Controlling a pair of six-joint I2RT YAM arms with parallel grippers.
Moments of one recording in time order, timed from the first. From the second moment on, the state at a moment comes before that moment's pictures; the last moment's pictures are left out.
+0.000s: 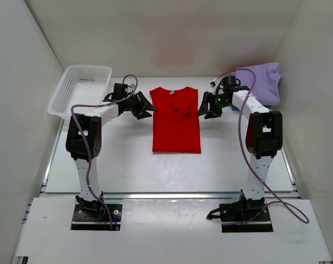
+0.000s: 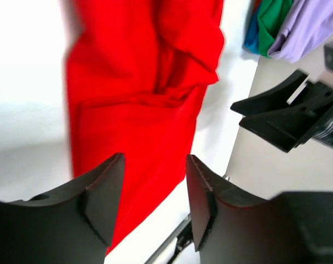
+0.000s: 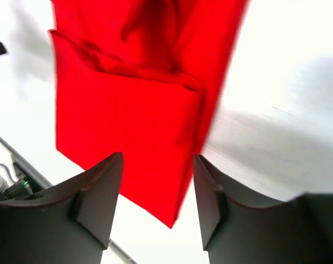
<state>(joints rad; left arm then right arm) -0.22 2.05 1.45 -0.18 0.64 -0.81 0.11 2.08 1.69 -0.70 -0.61 0.18</state>
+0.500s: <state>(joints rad) -0.34 1.70 0.71 0.06 0.60 -0.92 0.20 1.62 0.81 -0.33 -0.55 0.44</state>
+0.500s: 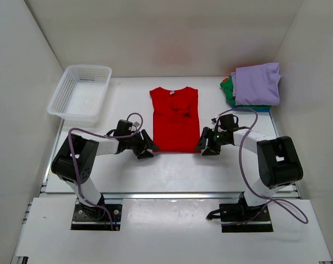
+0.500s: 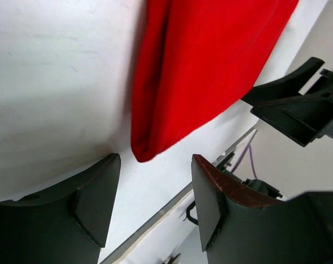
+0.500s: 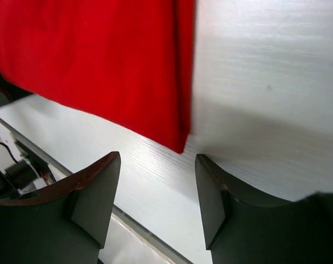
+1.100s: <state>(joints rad) -0.42 1.59 0.57 0.11 0.51 -0.96 0.26 1.51 0.66 -0.19 -0.51 0.56</state>
